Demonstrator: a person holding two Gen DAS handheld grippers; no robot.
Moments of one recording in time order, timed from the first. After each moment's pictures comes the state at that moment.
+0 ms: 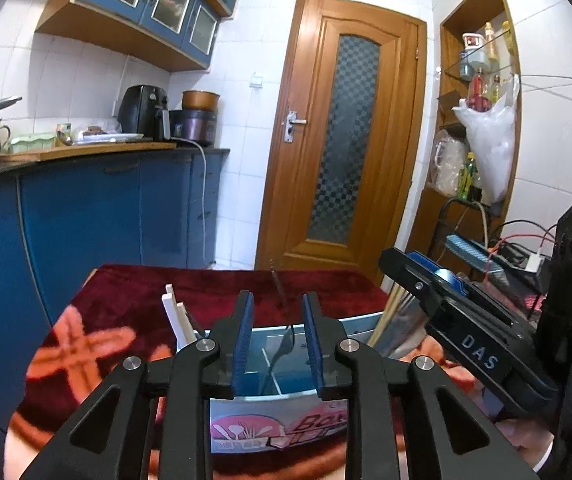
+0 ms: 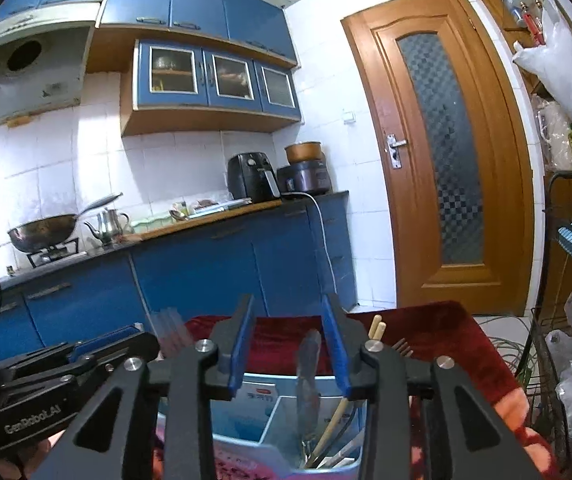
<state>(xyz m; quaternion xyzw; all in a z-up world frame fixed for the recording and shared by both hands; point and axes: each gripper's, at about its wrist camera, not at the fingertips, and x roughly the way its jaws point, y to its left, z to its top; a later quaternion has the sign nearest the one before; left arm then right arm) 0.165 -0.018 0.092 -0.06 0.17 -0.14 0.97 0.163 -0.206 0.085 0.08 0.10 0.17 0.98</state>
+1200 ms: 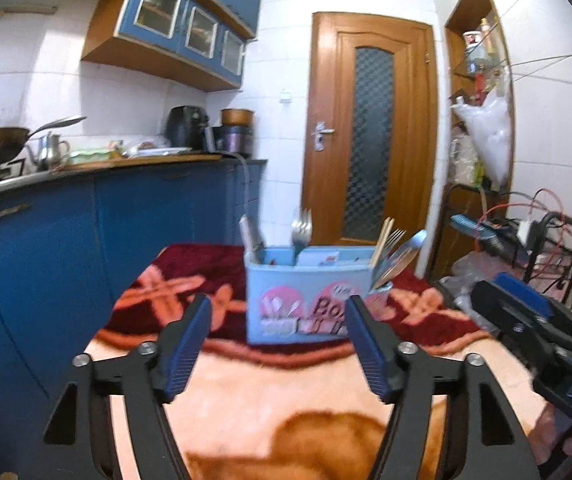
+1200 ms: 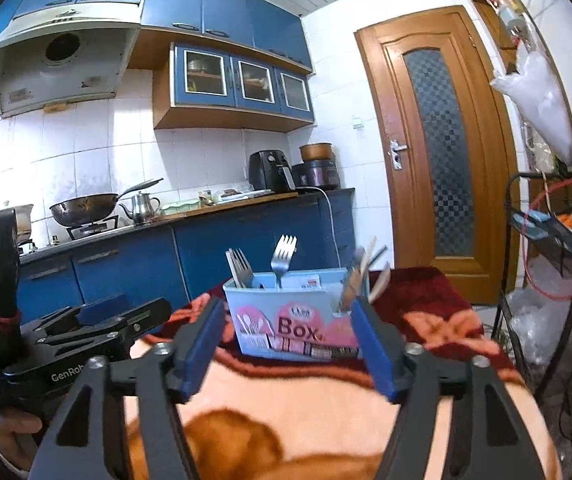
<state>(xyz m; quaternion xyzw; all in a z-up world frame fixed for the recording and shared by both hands) 0.011 0.003 0.069 -0.03 0.16 -0.05 0.99 -0.014 -0.200 0.065 0.06 0.11 0.17 0.98</state>
